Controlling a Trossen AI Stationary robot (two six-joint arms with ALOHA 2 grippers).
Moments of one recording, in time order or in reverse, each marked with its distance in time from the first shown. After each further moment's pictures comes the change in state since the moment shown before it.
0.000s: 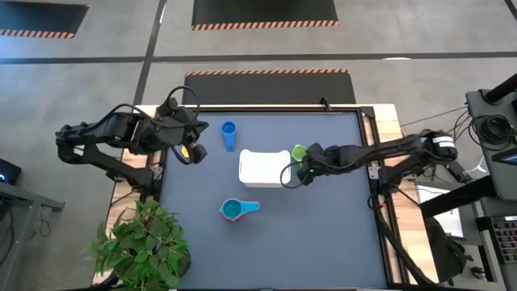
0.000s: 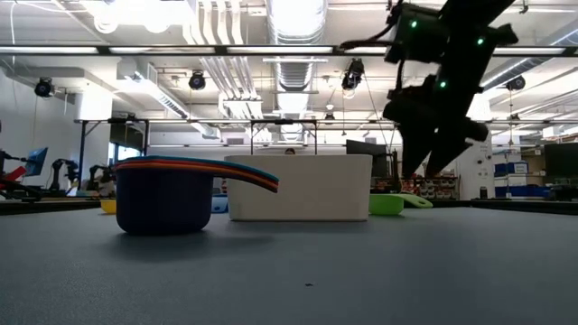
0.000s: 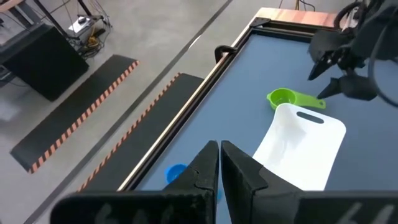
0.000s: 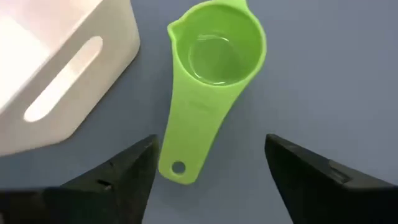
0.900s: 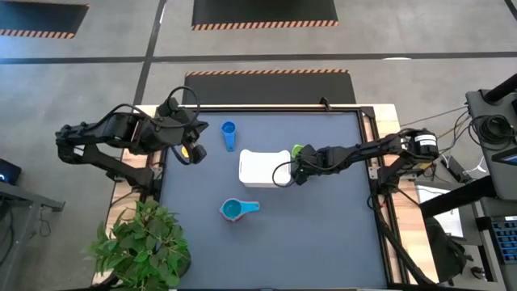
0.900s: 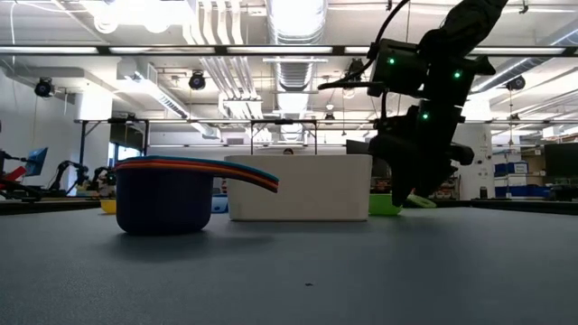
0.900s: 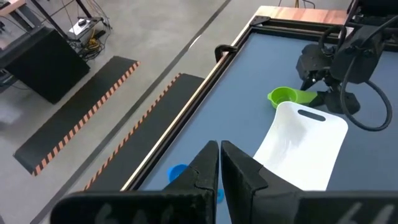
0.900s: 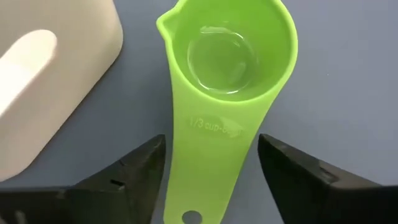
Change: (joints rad) left arm 0.000 0.000 0.000 -0.002 -0.001 0.017; right arm -0.044 0.169 0.000 0.132 -0.004 -0.038
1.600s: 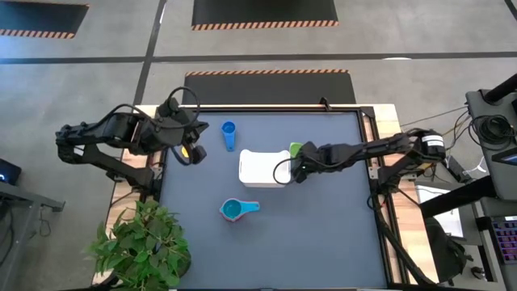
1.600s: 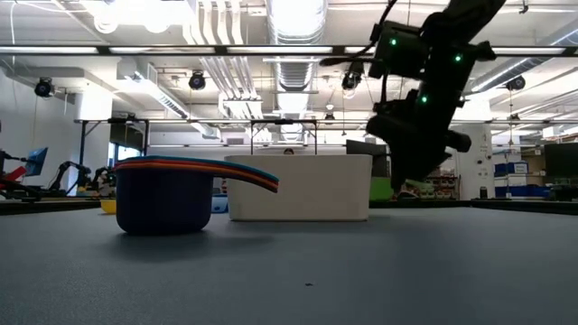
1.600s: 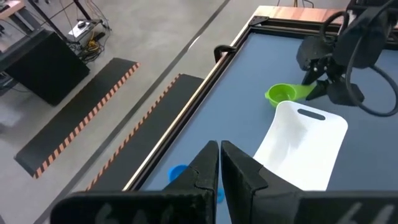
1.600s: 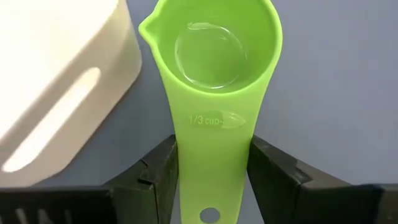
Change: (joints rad) left arm -0.009 0.000 -0.001 0.002 -0.002 0.010; right arm 0.000 -0.073 0.029 -0.046 0.000 -0.008
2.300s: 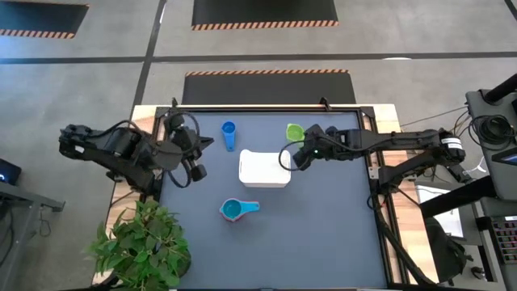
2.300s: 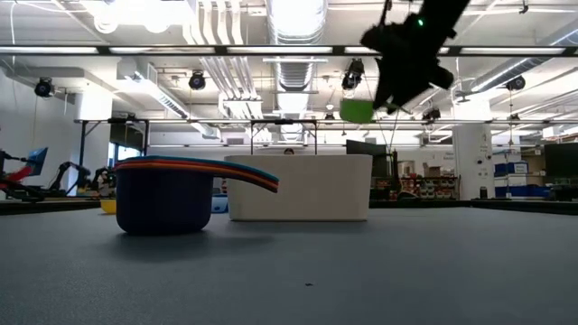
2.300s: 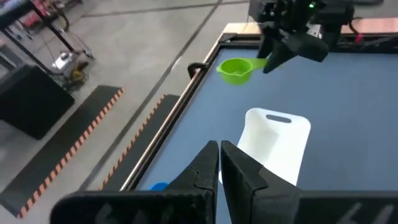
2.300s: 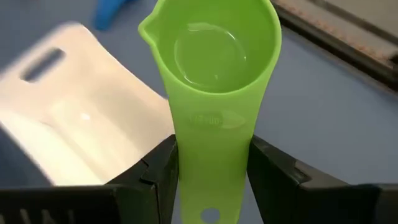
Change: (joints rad) left arm -0.195 -0.002 -0.072 0.092 -0.091 -0.003; right arm -0.003 -0.184 0.252 -0.213 0.052 -0.131
